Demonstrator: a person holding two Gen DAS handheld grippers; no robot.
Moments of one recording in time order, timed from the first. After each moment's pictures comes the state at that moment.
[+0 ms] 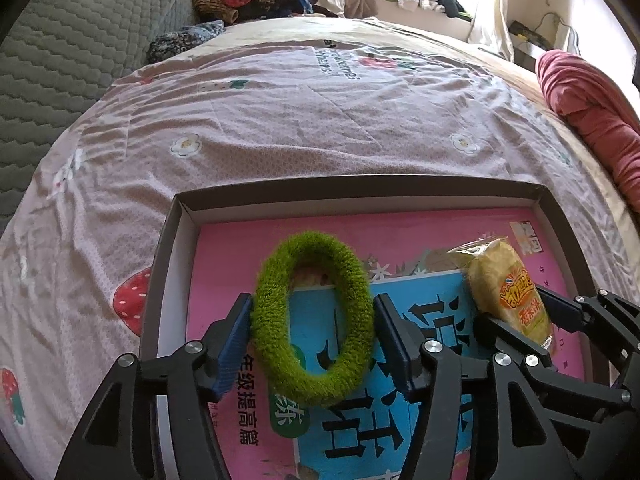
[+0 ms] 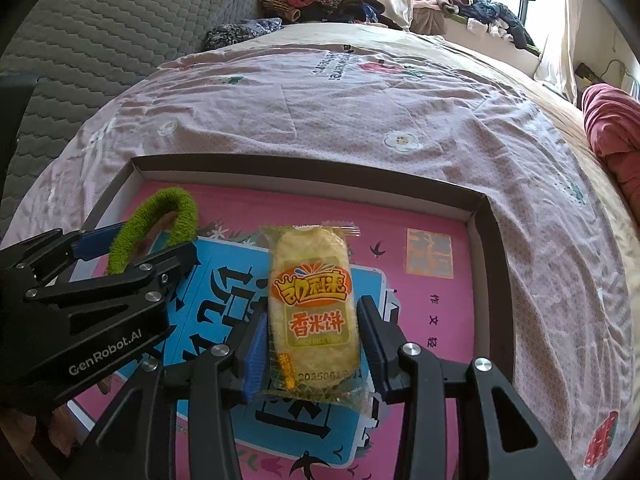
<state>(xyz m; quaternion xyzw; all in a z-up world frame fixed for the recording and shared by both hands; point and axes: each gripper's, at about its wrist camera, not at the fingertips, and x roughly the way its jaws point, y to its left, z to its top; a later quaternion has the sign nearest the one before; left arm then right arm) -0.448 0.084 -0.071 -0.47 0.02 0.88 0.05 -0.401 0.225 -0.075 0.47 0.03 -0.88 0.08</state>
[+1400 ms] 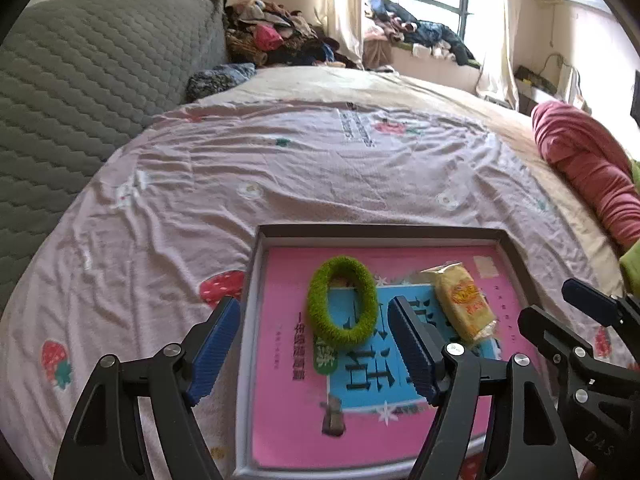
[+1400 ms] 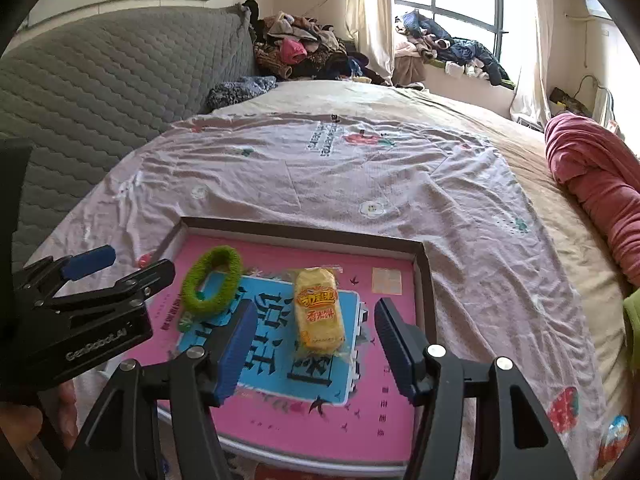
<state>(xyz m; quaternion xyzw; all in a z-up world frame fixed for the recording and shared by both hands) -0.370 0.048 0.008 -0.39 -0.01 0.92 0.02 -0.327 0.229 0.012 0.38 0.02 -0.92 0.06</state>
